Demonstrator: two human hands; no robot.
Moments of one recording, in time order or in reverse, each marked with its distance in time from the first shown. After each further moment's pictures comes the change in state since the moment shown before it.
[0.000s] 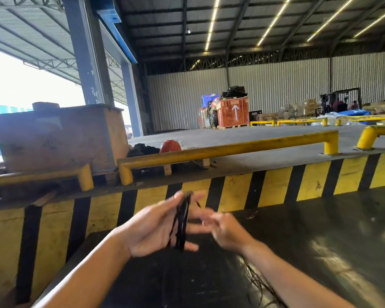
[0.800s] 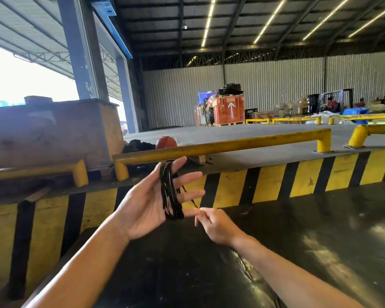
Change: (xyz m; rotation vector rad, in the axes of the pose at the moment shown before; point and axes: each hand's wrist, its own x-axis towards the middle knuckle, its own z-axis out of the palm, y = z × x) left_hand -0.001 0.016 0.013 -0.157 -0.044 0.272; right_hand -0.002 -0.015 0.004 0.010 -0.019 0.064
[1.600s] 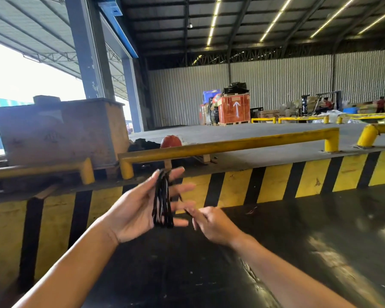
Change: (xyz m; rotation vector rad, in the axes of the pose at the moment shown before) left_hand -0.019 0.007 -0.015 0.052 0.043 -0.082; right_hand 0.007 -0.010 0.009 0.045 -0.017 -0.127
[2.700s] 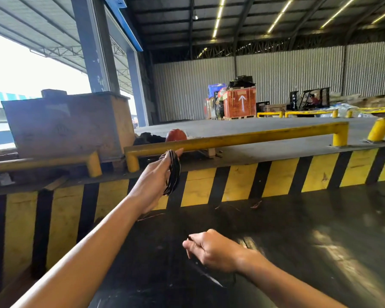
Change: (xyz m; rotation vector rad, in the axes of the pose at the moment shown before) left_hand 0.031 0.001 0.001 0.687 0.625 0.269; right_hand -0.039 -0.007 0.032 -0.162 -0.285 0.003
